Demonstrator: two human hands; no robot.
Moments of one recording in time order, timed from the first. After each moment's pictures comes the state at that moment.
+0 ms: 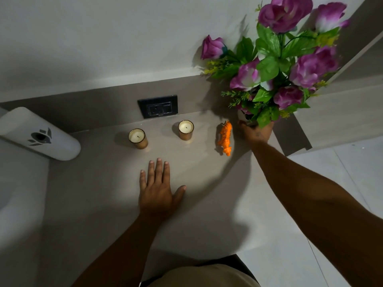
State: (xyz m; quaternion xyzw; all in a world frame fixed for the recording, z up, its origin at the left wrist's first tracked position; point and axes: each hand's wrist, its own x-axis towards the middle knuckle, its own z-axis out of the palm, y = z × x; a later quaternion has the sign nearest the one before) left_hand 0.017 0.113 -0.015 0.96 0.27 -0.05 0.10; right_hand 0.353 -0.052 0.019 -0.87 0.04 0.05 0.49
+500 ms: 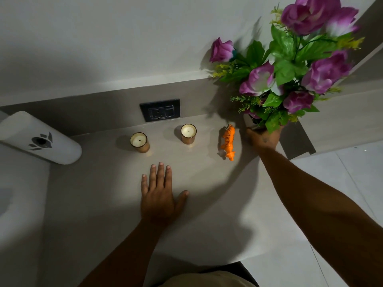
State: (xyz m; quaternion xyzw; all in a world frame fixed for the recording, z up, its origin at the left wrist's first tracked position) left_hand 0.015 0.114 -0.015 0.96 0.26 -0.04 0.11; right_hand 0.356 -0.063 0.020 -0.85 0.05 0.04 0.52
